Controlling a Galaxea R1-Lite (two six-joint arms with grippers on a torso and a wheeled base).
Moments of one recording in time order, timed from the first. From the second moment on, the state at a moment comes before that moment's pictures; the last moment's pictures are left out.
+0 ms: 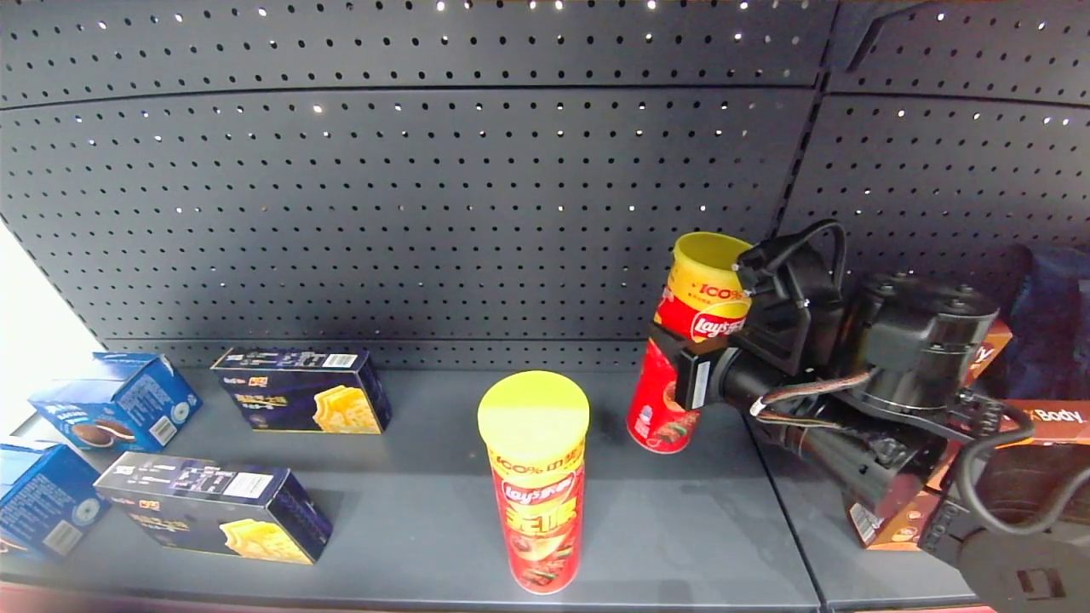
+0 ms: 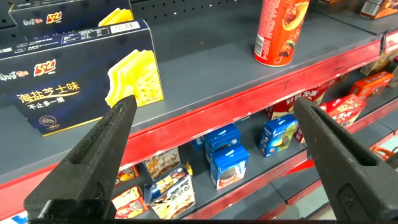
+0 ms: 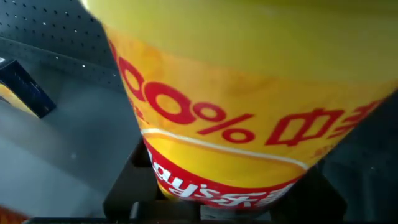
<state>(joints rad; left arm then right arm) -0.45 0.00 0.00 0.00 -0.03 0.04 0.74 1.74 -0.79 -0.96 -0.31 -0.01</state>
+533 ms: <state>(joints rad) -0.45 0.00 0.00 0.00 -0.03 0.04 0.77 1.89 -0.99 -0.89 -0.31 -0.02</state>
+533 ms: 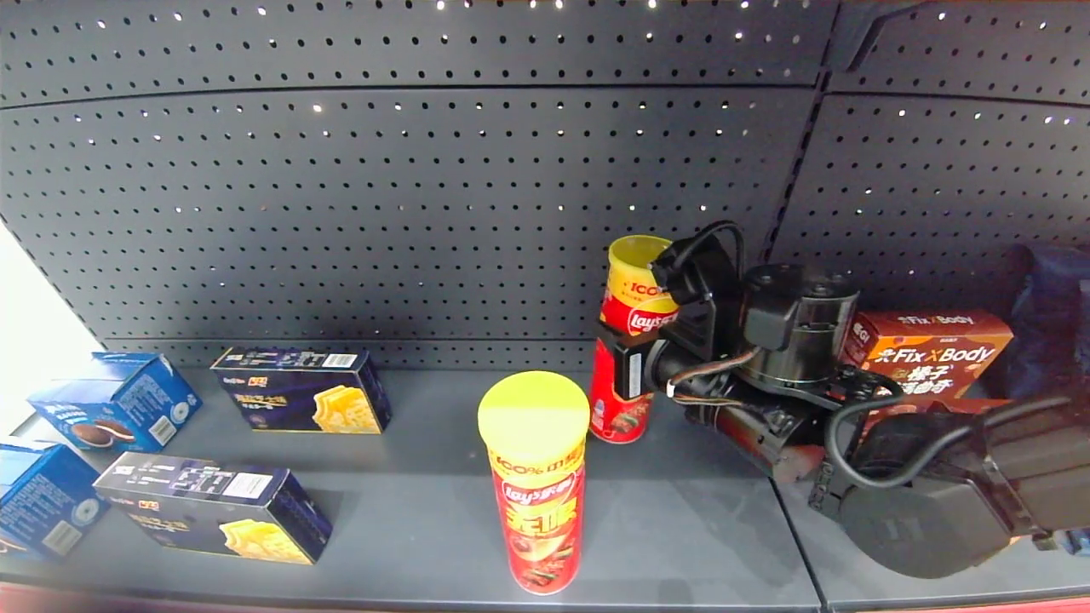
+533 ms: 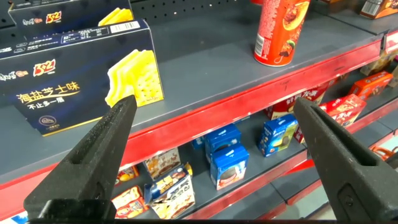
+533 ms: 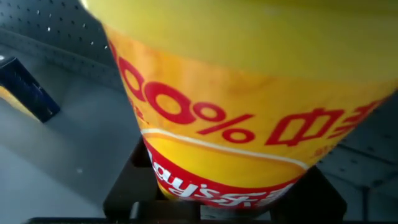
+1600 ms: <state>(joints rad) -0.45 0.00 0.00 0.00 -0.03 0.04 0.78 2.08 -1.26 -0.80 -0.31 -0.05</state>
